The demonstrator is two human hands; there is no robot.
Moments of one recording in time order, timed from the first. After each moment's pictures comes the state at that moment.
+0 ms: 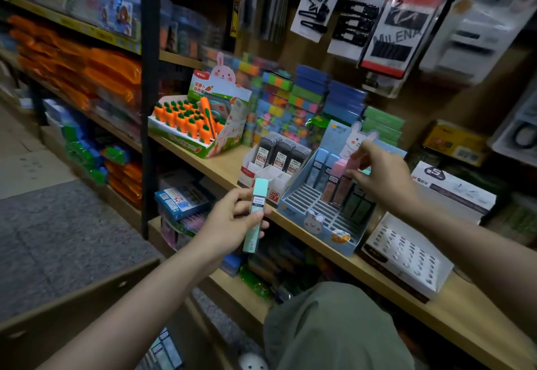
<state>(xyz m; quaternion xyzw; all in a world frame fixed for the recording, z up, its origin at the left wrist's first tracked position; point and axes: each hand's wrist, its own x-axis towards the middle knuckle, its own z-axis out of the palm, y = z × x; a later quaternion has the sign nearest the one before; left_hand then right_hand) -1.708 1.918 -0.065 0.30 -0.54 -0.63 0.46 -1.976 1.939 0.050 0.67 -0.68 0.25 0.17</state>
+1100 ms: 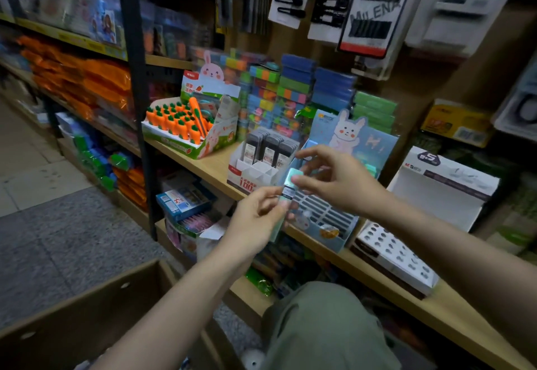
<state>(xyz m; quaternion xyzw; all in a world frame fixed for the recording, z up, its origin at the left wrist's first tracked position) -1.776 1.936 -0.049 0.28 -0.56 -0.61 0.48 -1.934 1.960 0.047 0.72 -0.61 0.31 -0.10</state>
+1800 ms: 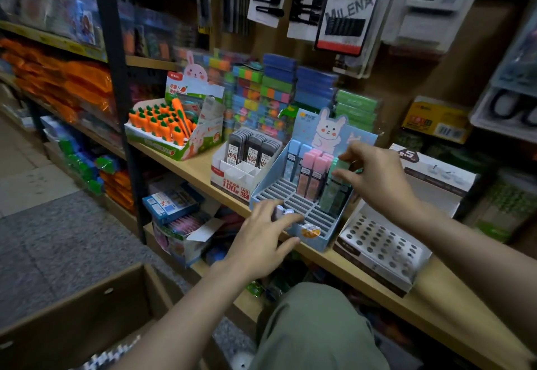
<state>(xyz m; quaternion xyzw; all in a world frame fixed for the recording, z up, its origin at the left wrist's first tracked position) -1.811 1.926 -0.087 0.36 -0.88 -0.12 0.29 -2.015 1.967 0.042 0.68 -0.64 0.32 0.12</state>
